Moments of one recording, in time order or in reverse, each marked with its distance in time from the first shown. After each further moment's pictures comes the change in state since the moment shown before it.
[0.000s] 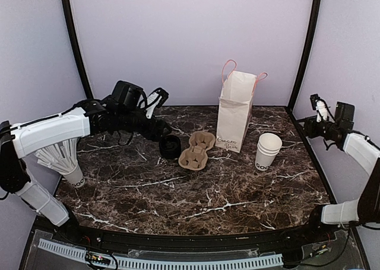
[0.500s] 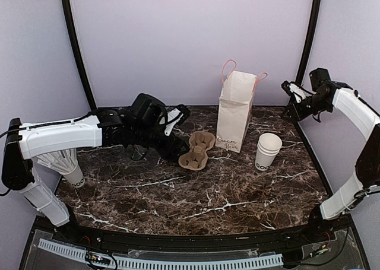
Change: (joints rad) left arm -0.187 0.065 0.011 -0.015 -0.042 -0.069; right arm 0.282 0.343 0.658 -0.751 0.188 -0.227
